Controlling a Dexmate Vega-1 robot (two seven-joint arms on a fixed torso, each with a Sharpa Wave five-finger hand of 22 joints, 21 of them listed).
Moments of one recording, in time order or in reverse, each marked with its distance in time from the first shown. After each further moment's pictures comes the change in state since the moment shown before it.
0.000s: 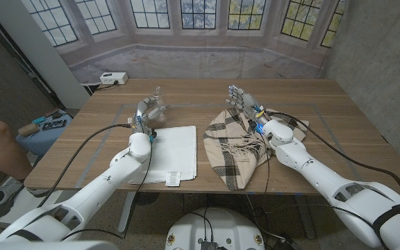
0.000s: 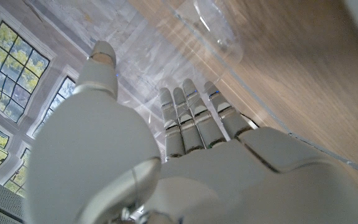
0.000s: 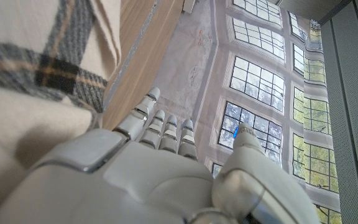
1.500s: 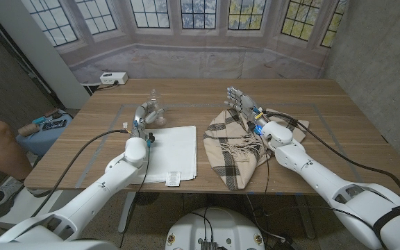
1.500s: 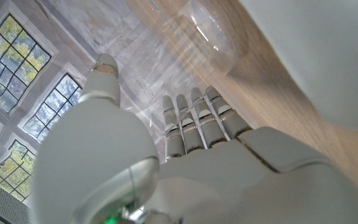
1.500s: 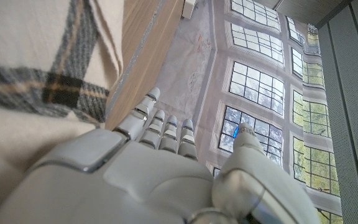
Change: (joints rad) left arm 0.063 0.017 -0.043 -0.046 -0.085 -0.018 -0.075; left_hand -0.067 0.067 -0.007 0.007 -0.034 -0.114 -0.005 -0.064 -0.008 -0.105 0.038 -0.009 -0.025 -0.130 0.065 -0.010 -0.091 -0.064 0.018 -0.019 0.000; right arm -0.005 0.005 -0.006 0.005 0.002 0.002 0.013; right_hand 0.000 0.000 0.000 0.000 0.000 0.006 0.006 0.000 0.000 0.000 0.000 0.000 0.000 0.000 0.000 0.000 0.000 0.000 0.000 0.000 0.000
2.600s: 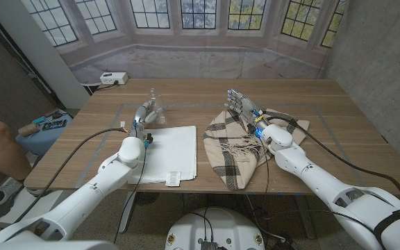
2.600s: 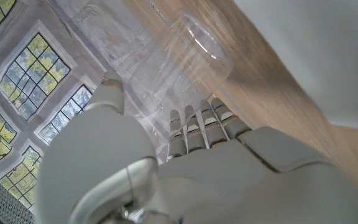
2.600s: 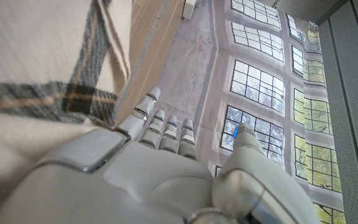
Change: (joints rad) left arm 0.038 0.065 -0.016 -0.083 -0.049 0.015 -0.109; left_hand -0.059 0.008 0.009 0.089 -0.044 -0.183 0.016 -0.150 -0.038 -0.178 0.064 -0.008 -0.054 -0.213 0.070 -0.001 -0.069 -0.143 0.025 -0.023 0.000; right arm -0.027 -0.001 0.005 -0.011 0.010 0.010 -0.002; right_hand 0.000 0.000 0.000 0.000 0.000 0.000 0.000 0.000 0.000 0.005 0.005 0.000 0.000 0.007 0.007 0.000 0.000 0.004 0.004 0.000 0.000
